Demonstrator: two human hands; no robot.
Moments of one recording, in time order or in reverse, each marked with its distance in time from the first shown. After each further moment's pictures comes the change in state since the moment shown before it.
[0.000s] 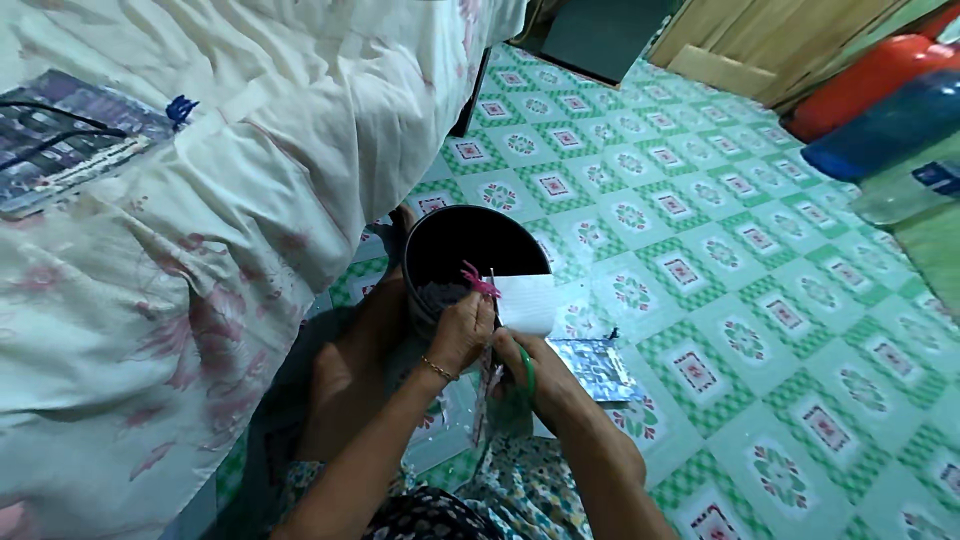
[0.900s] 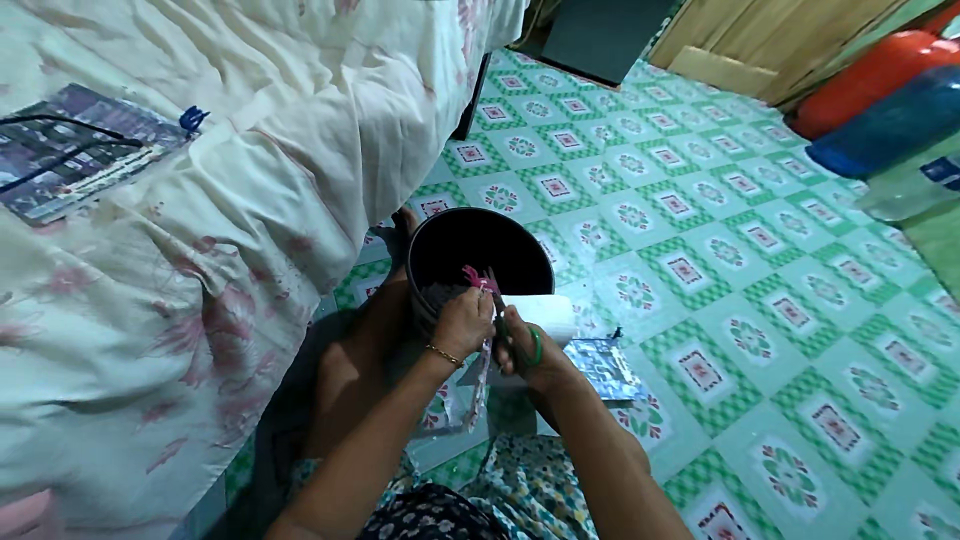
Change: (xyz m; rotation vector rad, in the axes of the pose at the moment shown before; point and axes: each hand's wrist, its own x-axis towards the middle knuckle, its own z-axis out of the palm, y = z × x) left_hand 0.015 0.007 -0.005 0.139 -0.134 -0.204; right_hand 0.031 0.026 -0.010 0.501 -0.115 0.119
